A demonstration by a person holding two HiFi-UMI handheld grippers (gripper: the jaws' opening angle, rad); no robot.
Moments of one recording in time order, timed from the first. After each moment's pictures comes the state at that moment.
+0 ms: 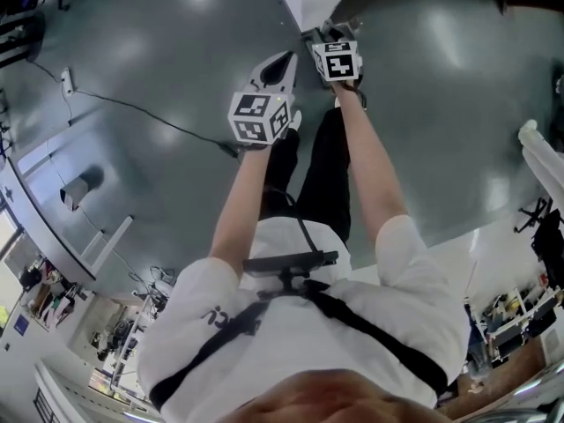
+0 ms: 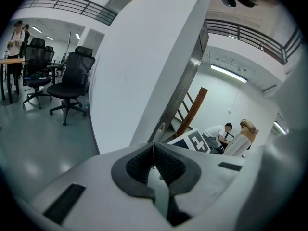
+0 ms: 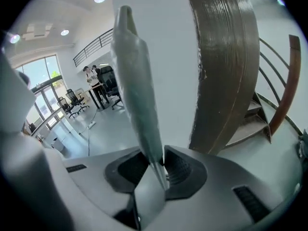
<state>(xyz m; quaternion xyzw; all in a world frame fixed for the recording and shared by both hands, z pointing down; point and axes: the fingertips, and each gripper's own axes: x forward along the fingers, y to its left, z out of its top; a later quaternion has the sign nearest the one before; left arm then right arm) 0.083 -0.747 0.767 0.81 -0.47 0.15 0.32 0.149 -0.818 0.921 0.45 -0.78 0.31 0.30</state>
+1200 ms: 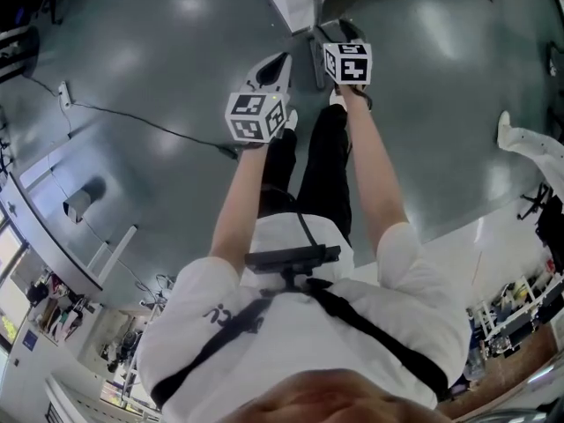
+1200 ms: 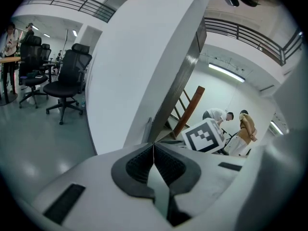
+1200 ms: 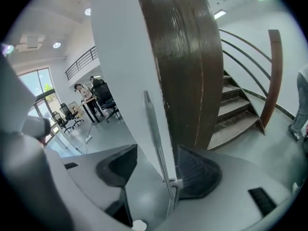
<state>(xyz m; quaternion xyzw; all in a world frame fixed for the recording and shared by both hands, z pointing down) 0.090 -0.741 0.765 0.82 -0.46 0.15 0.32 0.193 -0.818 0.868 0.50 -0.77 0.32 0.24</state>
